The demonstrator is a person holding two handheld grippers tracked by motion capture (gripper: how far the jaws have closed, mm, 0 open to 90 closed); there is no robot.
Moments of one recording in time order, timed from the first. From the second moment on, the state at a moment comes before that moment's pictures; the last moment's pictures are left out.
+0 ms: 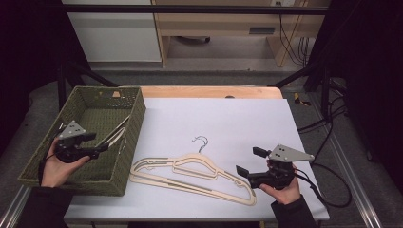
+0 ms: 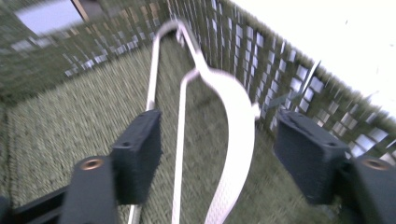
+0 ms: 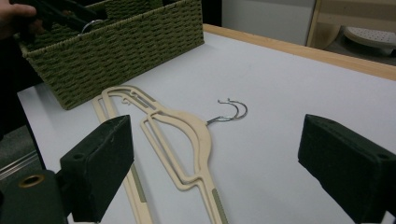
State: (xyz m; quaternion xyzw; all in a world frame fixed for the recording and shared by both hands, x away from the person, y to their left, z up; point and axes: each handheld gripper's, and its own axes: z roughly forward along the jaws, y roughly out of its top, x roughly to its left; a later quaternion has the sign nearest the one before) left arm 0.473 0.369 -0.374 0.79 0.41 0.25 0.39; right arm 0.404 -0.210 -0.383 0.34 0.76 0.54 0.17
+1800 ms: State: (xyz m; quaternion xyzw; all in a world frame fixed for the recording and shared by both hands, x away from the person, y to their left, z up) left arm 0.425 0.202 -0.404 0.80 0.31 0.18 0.48; right arm 0.451 -0.174 -0.467 0.32 0.88 0.35 0.07
